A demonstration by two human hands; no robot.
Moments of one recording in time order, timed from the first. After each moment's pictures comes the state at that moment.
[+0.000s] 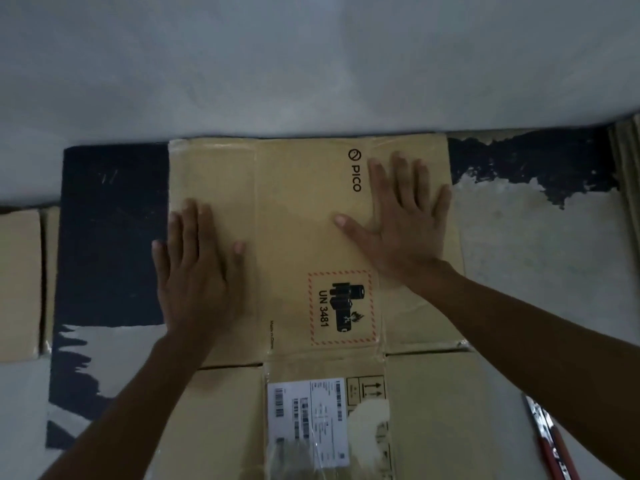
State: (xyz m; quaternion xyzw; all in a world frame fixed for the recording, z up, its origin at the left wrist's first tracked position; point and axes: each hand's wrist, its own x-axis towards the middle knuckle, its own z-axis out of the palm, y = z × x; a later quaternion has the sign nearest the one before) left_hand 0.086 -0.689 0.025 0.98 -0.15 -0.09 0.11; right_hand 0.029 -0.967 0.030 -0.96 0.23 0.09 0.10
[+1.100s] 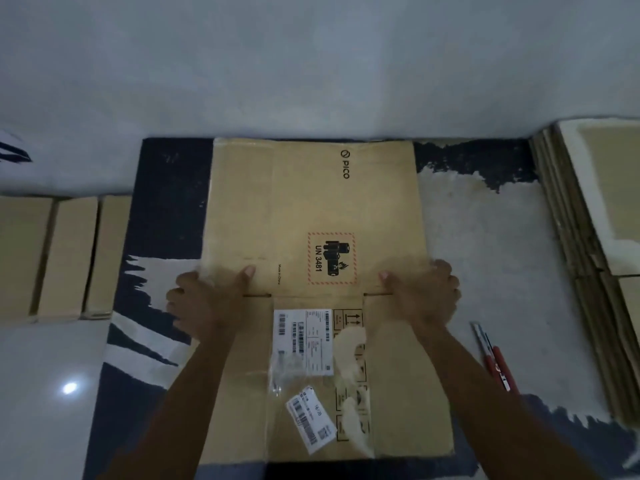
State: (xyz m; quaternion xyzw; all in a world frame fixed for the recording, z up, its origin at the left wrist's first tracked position) left_hand -0.026 -0.659 0.065 0.93 0.26 -0.11 0.22; right_hand -0.138 -0.919 0.066 -0.77 0.57 0.04 0.28
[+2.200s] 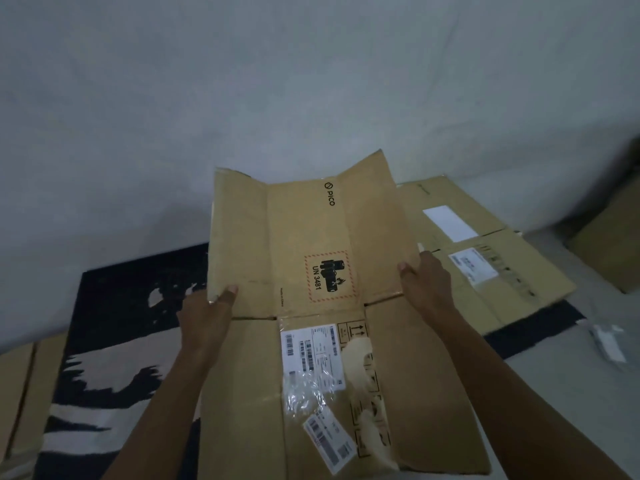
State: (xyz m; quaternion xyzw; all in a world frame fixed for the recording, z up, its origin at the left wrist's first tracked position) left_hand -0.160 -0.739 0.251 0.80 -0.06 -0.15 0.57; right_hand -0.344 -0.999 0.274 -0.77 0.51 -0.17 0.34
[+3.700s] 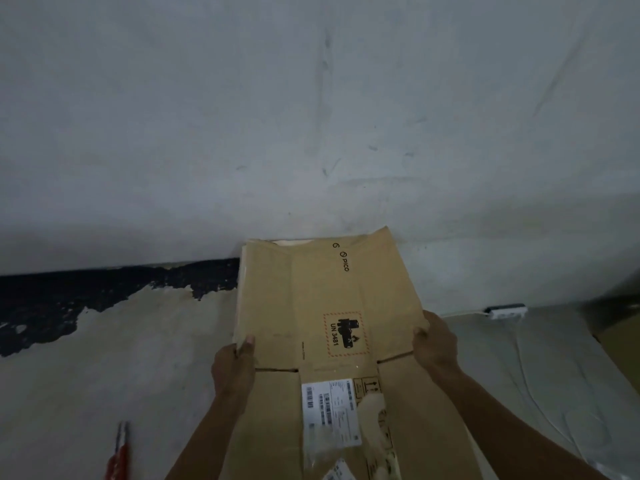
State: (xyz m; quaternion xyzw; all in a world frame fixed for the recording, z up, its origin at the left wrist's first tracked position) left_hand -0.313 -1.233 0.147 0.84 0.12 -0.13 0.52; right_hand -0.449 -1.522 0.177 -0.82 0.47 -0.09 0.33
